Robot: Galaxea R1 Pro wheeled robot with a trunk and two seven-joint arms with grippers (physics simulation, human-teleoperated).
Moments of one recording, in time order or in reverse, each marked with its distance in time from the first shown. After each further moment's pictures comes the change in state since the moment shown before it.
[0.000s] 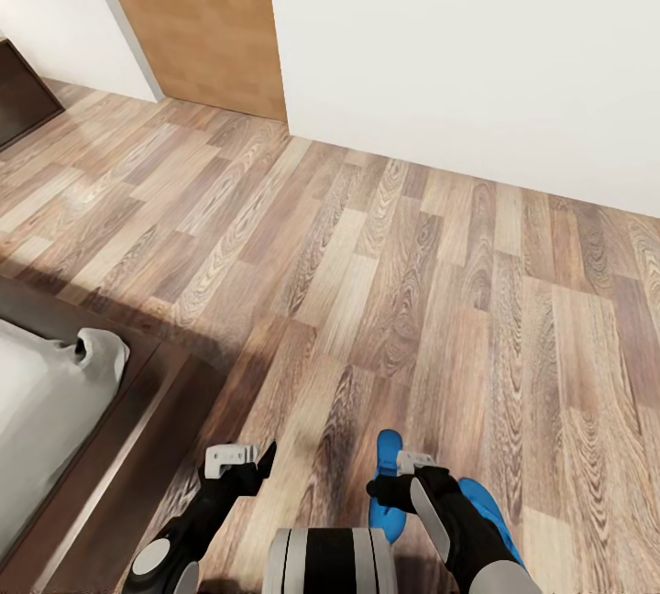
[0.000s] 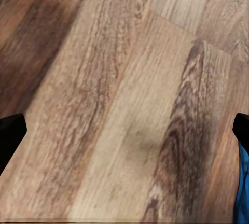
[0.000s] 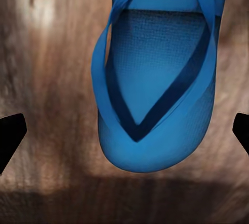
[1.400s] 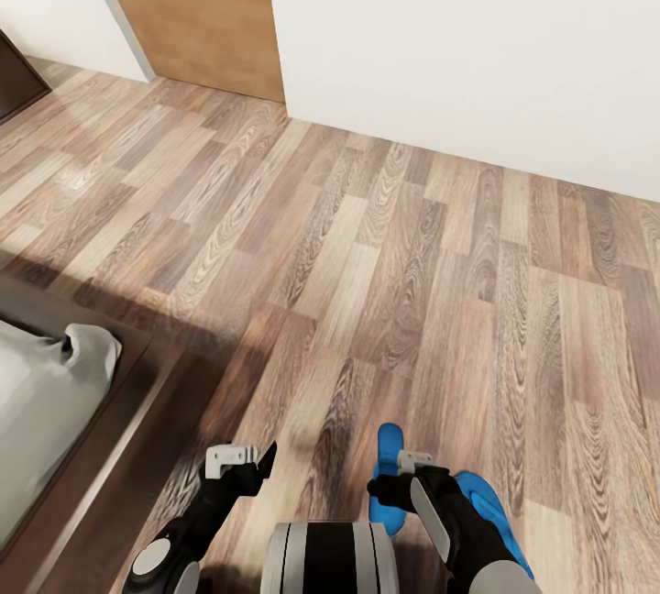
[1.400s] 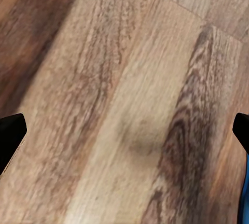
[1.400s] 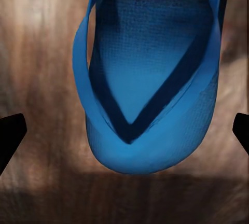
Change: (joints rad) left arm 0.000 0.000 -0.001 0.000 0.000 0.000 -0.002; right arm 0.000 0.000 0.000 -0.002 0.002 -0.006 -0.008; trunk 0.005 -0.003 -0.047
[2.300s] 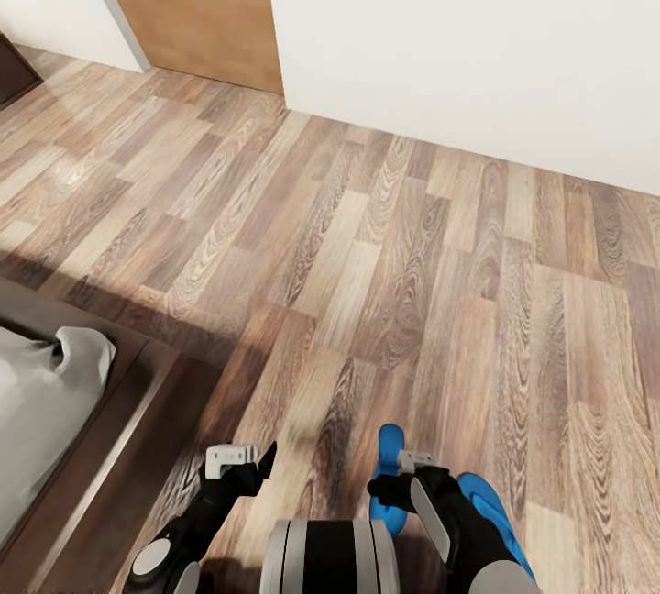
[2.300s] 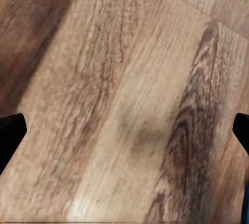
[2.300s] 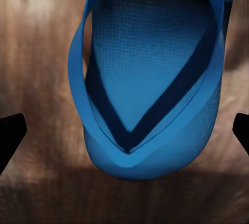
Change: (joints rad) left arm 0.000 0.000 0.000 0.000 0.000 0.000 0.000; right arm 0.000 0.000 0.000 0.000 0.000 0.000 0.000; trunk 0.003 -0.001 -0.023
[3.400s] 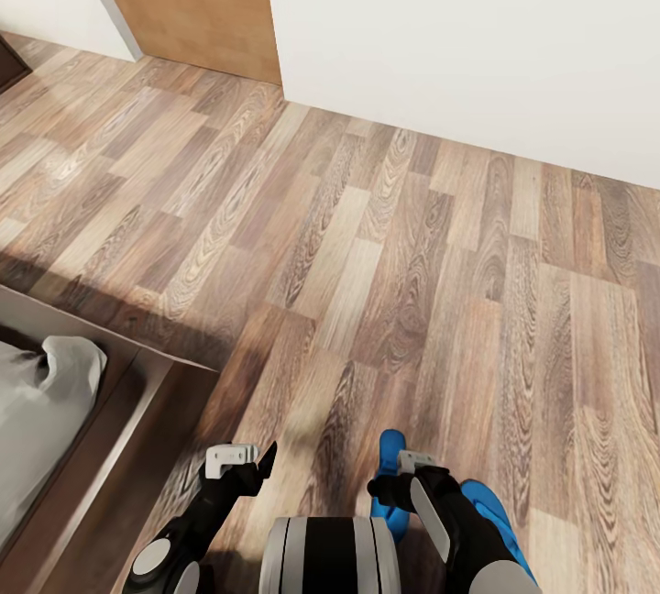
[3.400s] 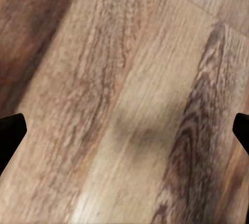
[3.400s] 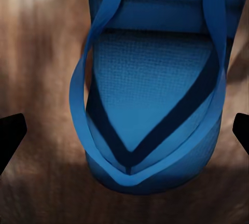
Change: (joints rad) left arm 0.000 0.000 -0.001 0.000 0.000 0.000 -0.001; right arm 0.000 0.000 0.000 0.000 0.000 0.000 0.000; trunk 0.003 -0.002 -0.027
